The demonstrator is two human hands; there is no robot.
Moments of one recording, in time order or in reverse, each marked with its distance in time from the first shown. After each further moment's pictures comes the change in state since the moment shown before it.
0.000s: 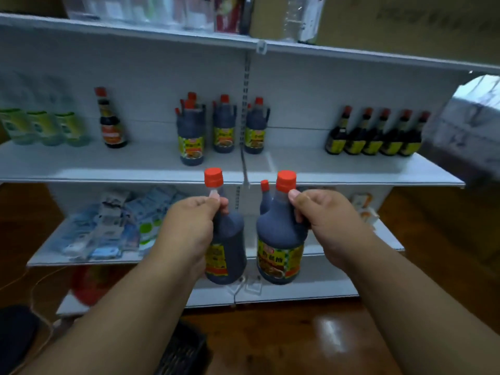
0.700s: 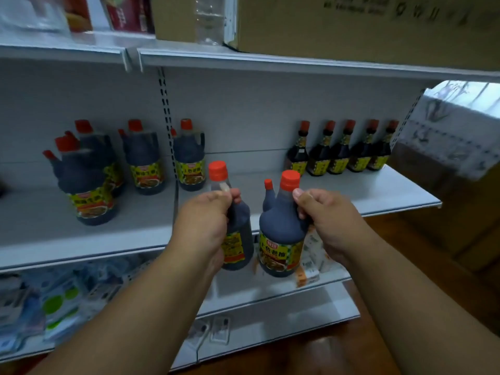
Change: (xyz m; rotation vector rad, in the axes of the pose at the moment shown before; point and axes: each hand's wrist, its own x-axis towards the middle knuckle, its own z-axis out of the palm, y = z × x) left_hand 0.171 0.012 0.247 -0.126 -0.149 -0.146; right_hand 0.217 0.088 -0.155 0.047 0.168 0.089
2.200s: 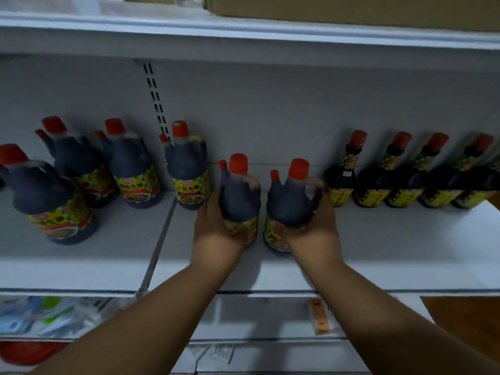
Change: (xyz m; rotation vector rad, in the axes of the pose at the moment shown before) left_hand 0.212 -0.092 0.050 0.801 0.204 0.430; right_hand 0.215 0.111 0.025 -0.134 -0.013 -0.063
